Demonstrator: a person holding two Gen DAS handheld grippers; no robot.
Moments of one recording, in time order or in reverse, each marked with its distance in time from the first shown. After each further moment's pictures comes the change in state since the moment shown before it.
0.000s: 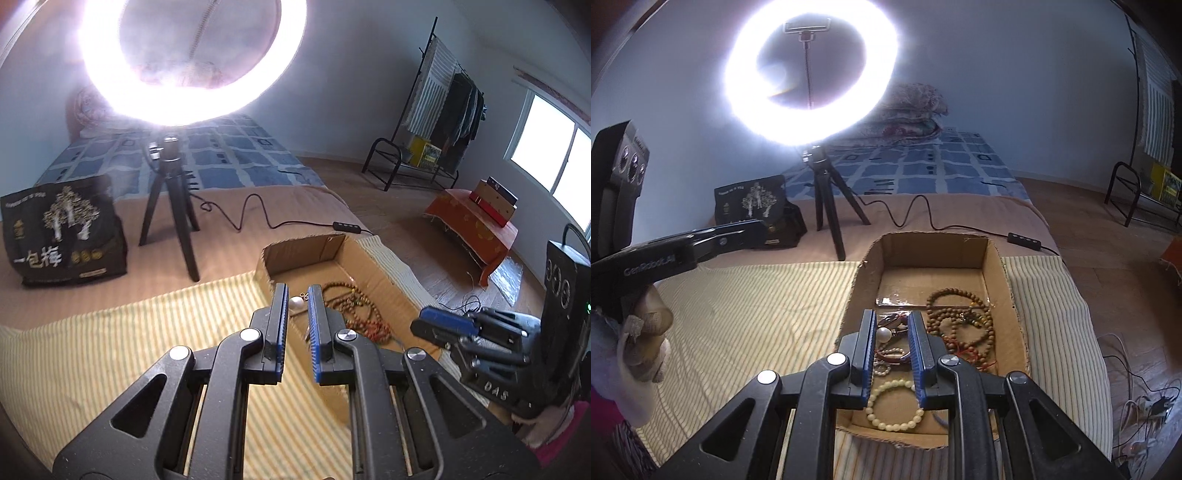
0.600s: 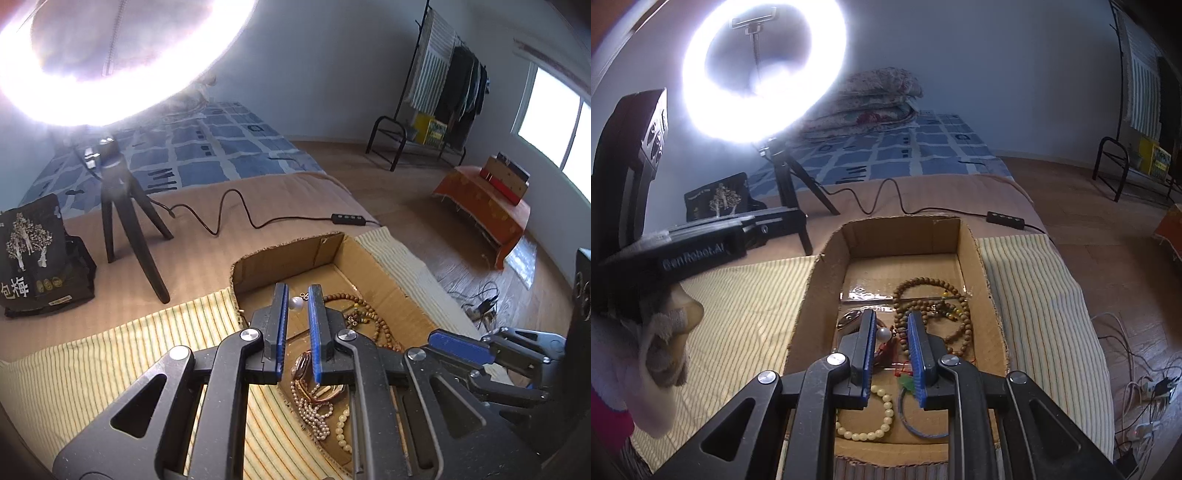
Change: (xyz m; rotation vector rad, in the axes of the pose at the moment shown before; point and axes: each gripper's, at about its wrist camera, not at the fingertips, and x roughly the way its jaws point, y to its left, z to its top) left arm 0.080 -0.036 0.017 0.067 0.067 0.051; right arm 0.026 -0.035 0.000 0.082 0.052 -0.039
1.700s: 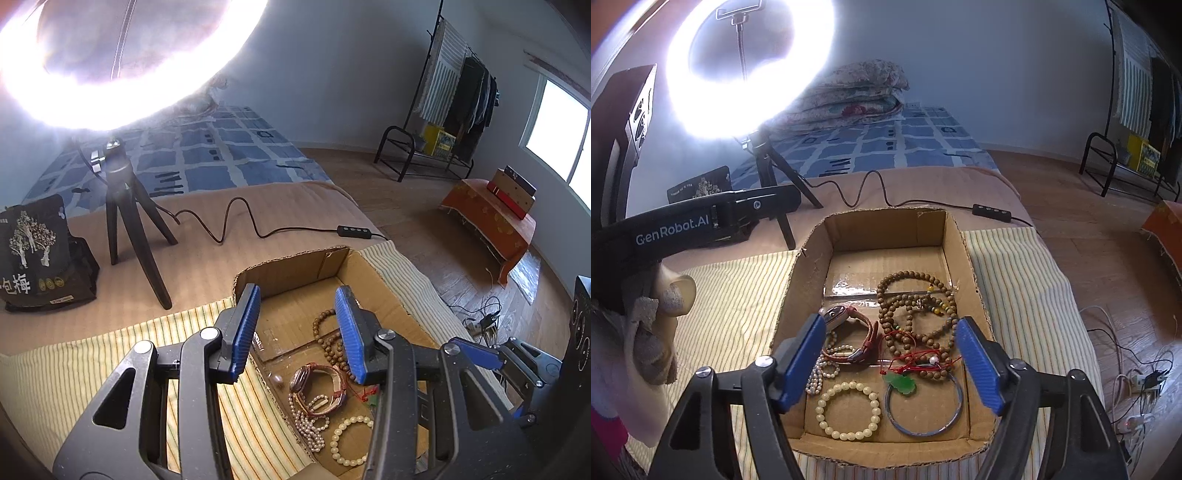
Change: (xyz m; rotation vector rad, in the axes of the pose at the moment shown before) left arm -0.005 0.003 0.011 -0.042 -0.033 0.018; right arm 0.003 0.003 0.001 0.001 0.027 -0.070
